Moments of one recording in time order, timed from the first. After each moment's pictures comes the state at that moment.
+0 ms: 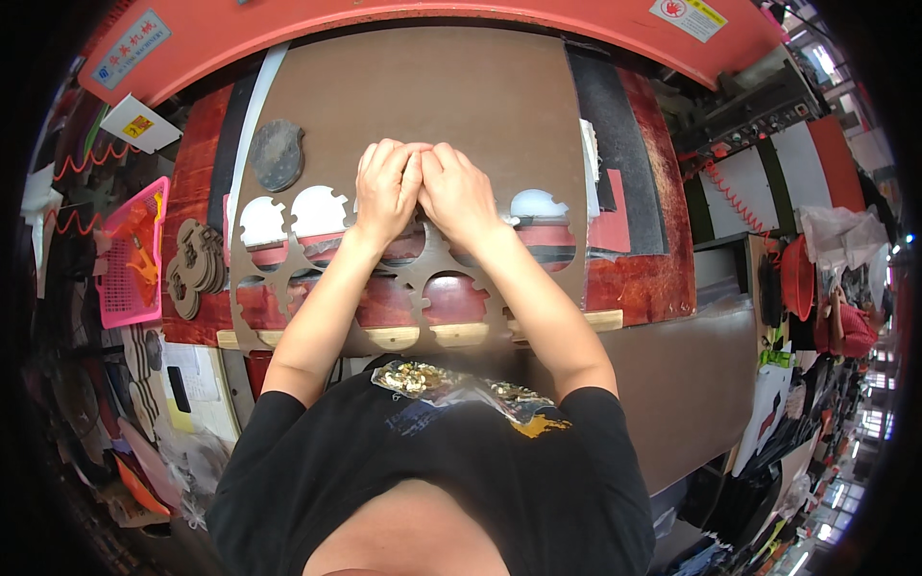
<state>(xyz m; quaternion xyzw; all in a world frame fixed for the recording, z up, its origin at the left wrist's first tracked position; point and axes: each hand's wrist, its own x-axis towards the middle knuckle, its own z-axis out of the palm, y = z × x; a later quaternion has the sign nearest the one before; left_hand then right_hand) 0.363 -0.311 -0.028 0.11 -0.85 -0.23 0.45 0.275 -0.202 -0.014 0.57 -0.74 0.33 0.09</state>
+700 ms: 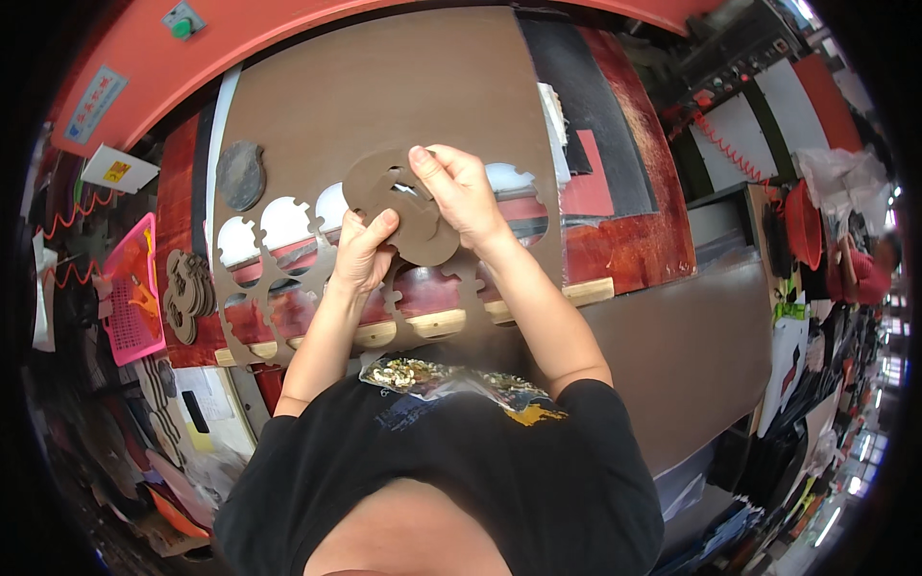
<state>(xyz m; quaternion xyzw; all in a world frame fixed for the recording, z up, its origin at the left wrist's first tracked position) 0.395 -0.243 -0.023 0.08 -0.38 -0.90 0.19 0.270 -0.146 0.011 0.25 -0.51 0.74 -0.35</state>
